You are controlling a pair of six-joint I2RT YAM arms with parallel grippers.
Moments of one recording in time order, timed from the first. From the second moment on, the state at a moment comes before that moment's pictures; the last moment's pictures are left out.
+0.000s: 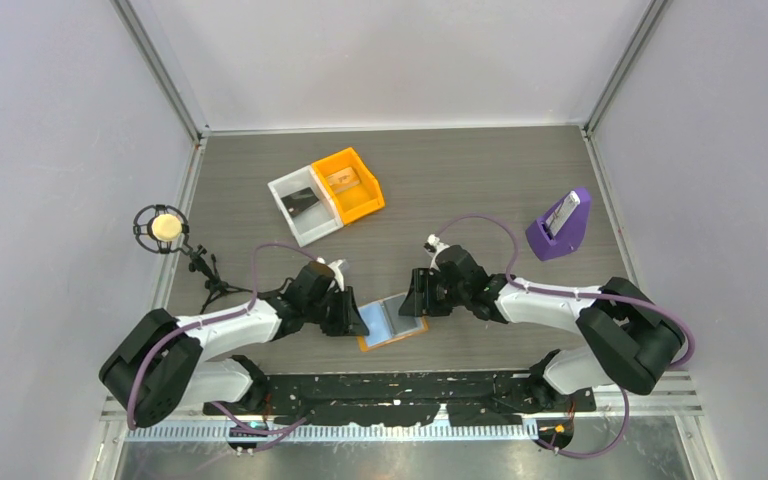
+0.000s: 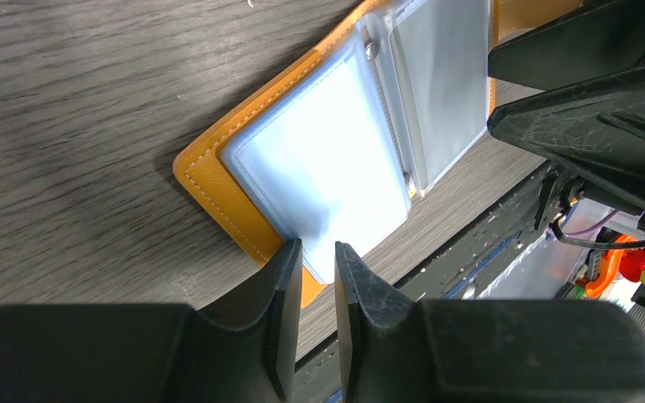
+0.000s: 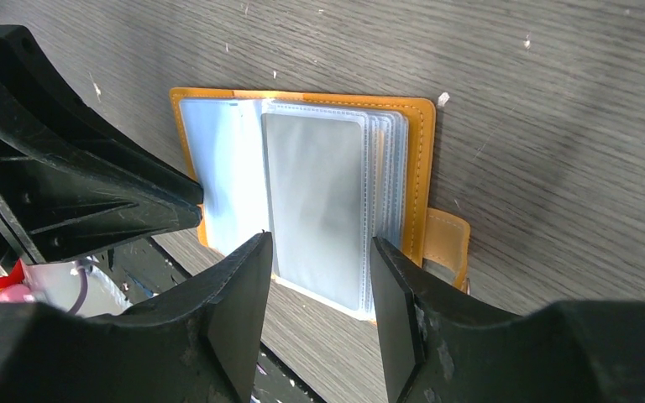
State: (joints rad) left arm -0.70 1.23 0.39 -0.04 0.35 -0.81; right arm 0.77 1.40 0.54 0.07 -0.26 0.73
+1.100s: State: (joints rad) left arm -0.71 1.22 0.38 0.00 0.34 -0.81; right arm 0.77 1.34 0.53 0.10 -0.31 0.75
